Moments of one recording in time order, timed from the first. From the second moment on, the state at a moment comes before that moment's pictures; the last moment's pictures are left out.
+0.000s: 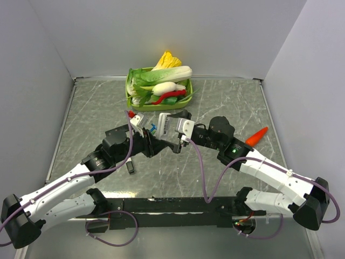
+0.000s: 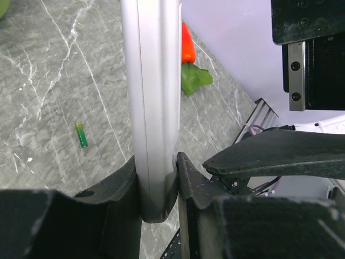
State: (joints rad) left arm -0.82 0.87 0.67 0.05 0.17 -0.52; right arm 0.86 1.05 0.89 0.15 -0.39 -0.51
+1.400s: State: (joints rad) left arm -0.81 0.79 0.59 0.01 0.16 -0.51; right arm 0.81 1.17 1.03 -0.08 -0.57 -0.49
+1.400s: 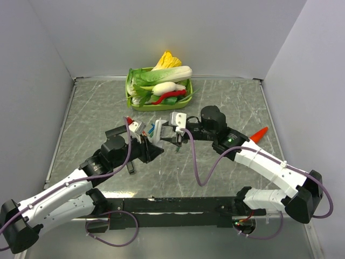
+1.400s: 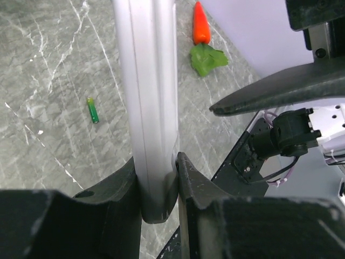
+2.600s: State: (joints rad) left arm -0.78 0.83 0.59 0.11 0.19 -0.47; right arm 0.86 1.05 0.96 -0.04 -0.42 -0.50
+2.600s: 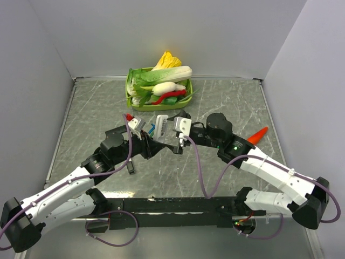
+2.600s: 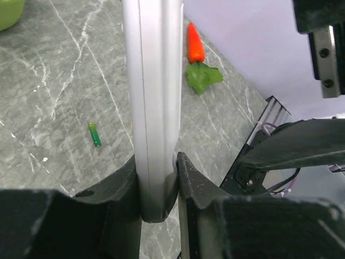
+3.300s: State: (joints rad) left arm -0.77 0.86 0.62 0.10 0.21 -0.47; right arm 0.86 1.11 1.00 -0.03 -0.43 -0.54
